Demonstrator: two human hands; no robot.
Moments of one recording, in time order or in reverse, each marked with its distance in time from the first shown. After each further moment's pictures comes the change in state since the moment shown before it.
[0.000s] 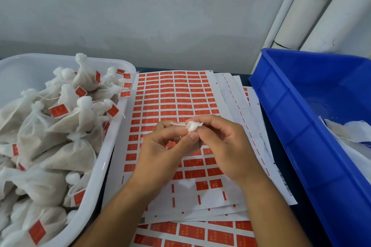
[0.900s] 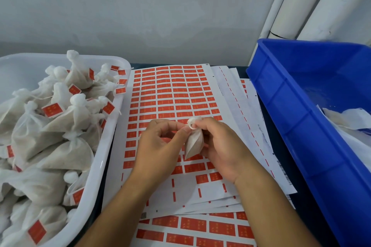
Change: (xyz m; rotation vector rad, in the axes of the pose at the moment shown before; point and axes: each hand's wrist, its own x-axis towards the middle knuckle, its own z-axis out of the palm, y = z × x) left_hand 0.010 -0.021 -0.004 0.338 0.167 -0.038; right_hand 0.006 0.011 0.013 0.362 0.023 0.512
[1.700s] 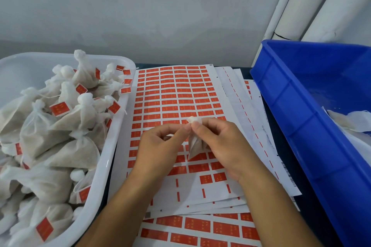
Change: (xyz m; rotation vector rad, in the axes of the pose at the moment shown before) left_hand -0.003 0.006 -0.004 -0.137 -0.019 -0.180; right_hand -0.001 0.004 -0.005 -0.397 0.034 -0.211
